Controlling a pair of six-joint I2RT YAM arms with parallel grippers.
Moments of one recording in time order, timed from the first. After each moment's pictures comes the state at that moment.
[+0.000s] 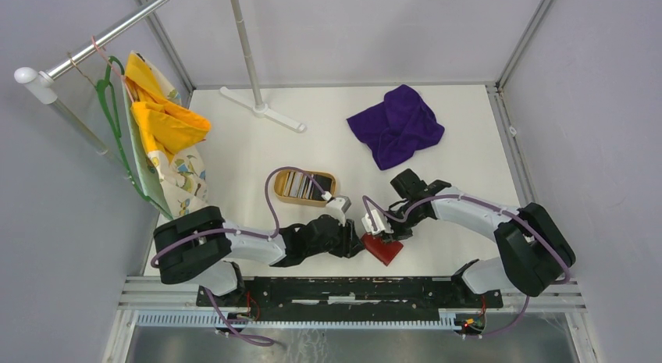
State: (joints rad) left arm -1.16 1.50 0.44 0.47 -0.11 -0.81; right arm 0.60 1.41 0.69 -0.63 -0.67 -1.28
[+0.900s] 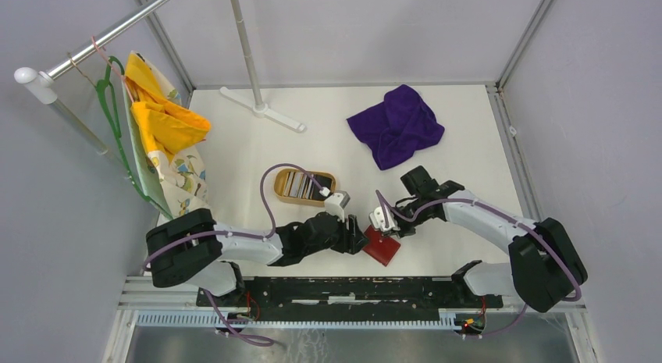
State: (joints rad) left arm -1.16 1.47 0.46 0.47 -0.15 -0.81; right arm 0.54 1.30 0.68 -0.65 -0.80 -1.32
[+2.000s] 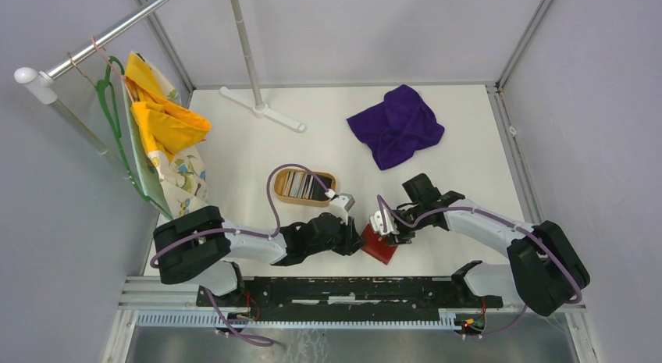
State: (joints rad) left arm -1.16 1.49 0.46 0.49 -0.10 -0.76; right arm 0.54 1.28 0.56 -0.47 -0.75 -1.24
